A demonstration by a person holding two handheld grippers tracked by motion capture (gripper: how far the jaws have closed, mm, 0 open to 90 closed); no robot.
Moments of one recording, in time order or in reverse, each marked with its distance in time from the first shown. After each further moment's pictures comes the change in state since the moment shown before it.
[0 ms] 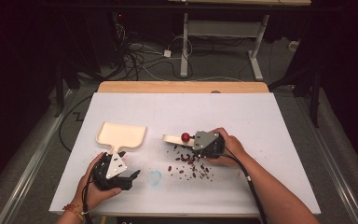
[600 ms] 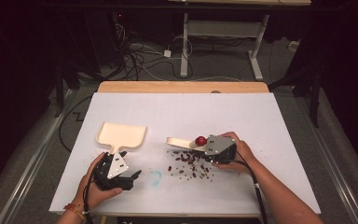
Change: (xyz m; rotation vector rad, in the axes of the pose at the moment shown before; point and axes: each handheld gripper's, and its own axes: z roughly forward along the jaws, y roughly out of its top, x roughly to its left) left arm -0.001 0.002 0.001 0.002 -0.004 0.010; right arm 0.008 -0.010 -0.037 -0.117 0.015 0.030
